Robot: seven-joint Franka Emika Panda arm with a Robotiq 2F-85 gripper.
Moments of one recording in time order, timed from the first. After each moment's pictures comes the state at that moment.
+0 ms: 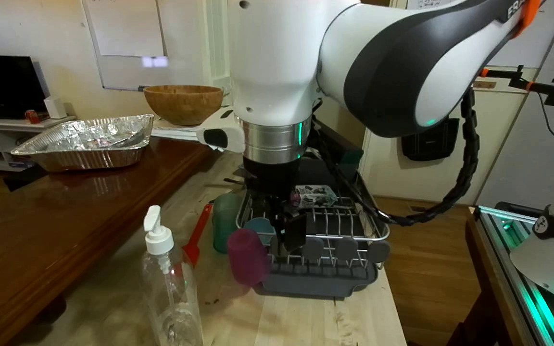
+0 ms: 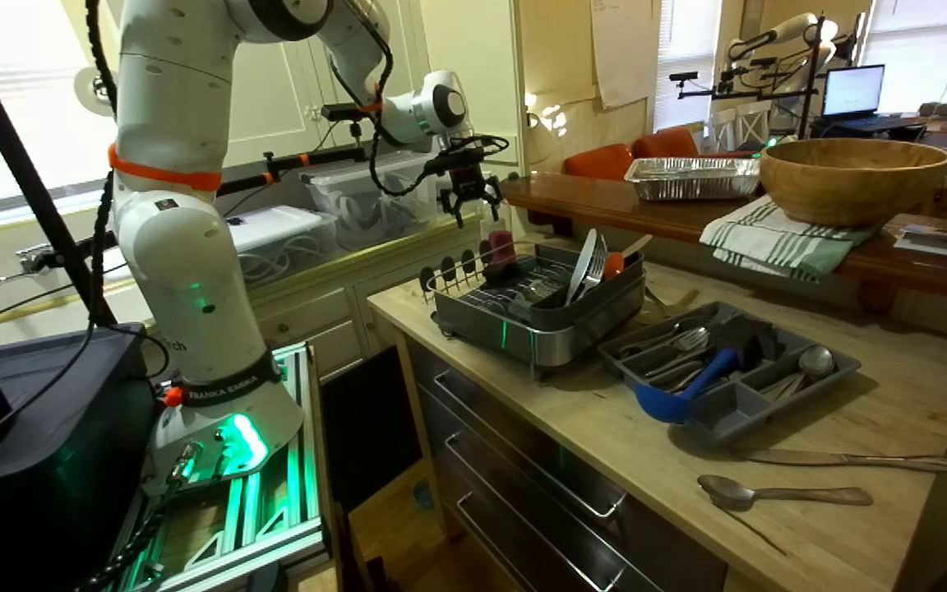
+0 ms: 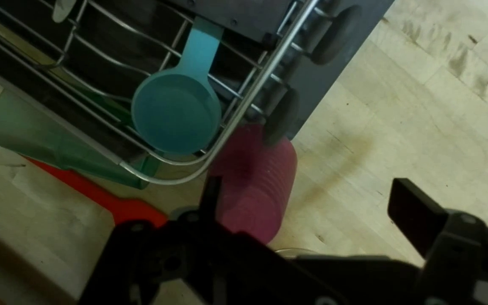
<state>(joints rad) 0.34 0.37 0.29 -1.88 -0.40 2.18 -0.10</state>
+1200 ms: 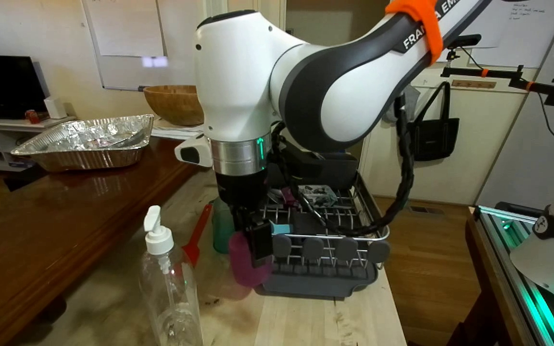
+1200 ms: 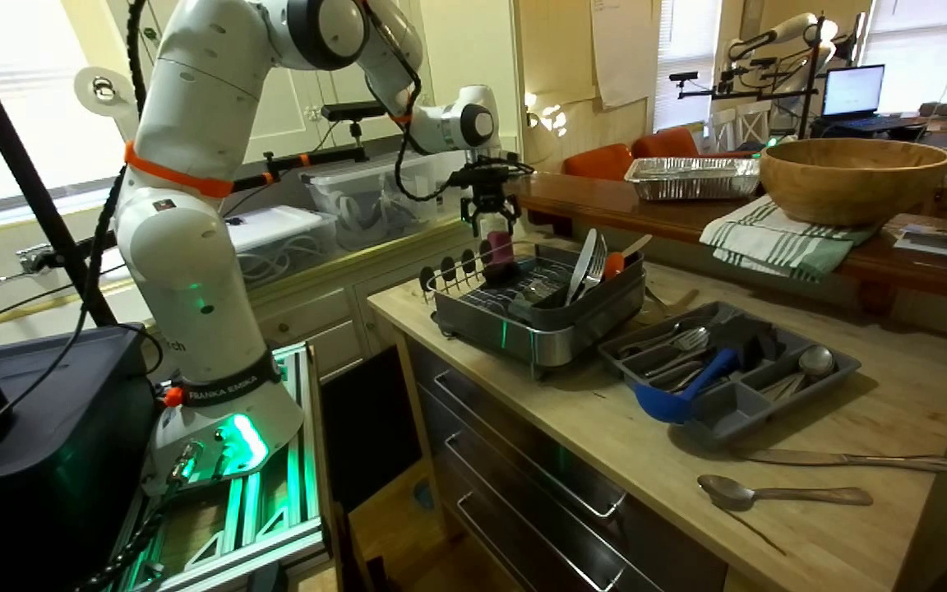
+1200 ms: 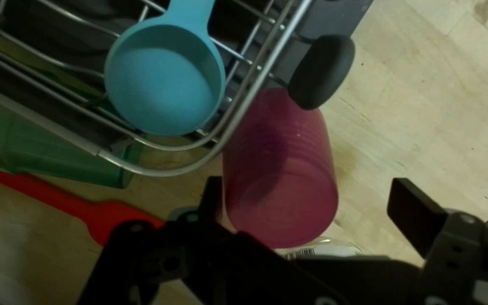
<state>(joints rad) 0.31 0.54 0.25 -1.72 -0.26 2.20 -0.21</state>
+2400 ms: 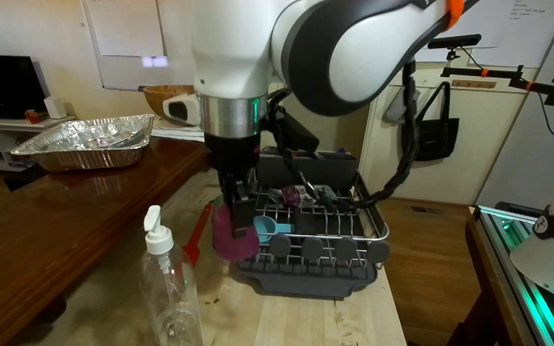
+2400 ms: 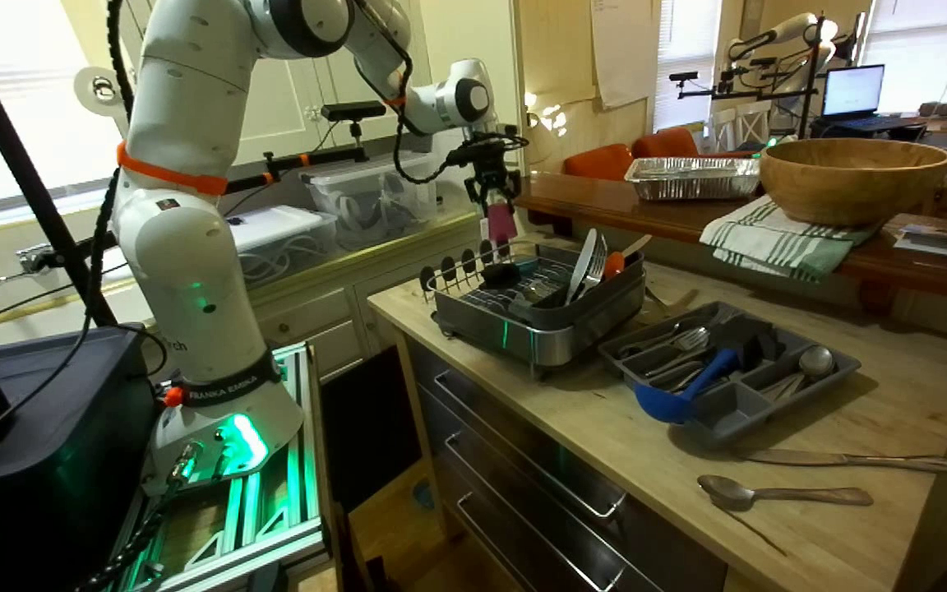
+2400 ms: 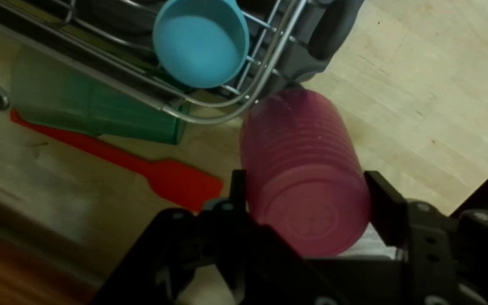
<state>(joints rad) 0.35 0.46 0.22 -1.70 -0.30 2.20 -0.10</state>
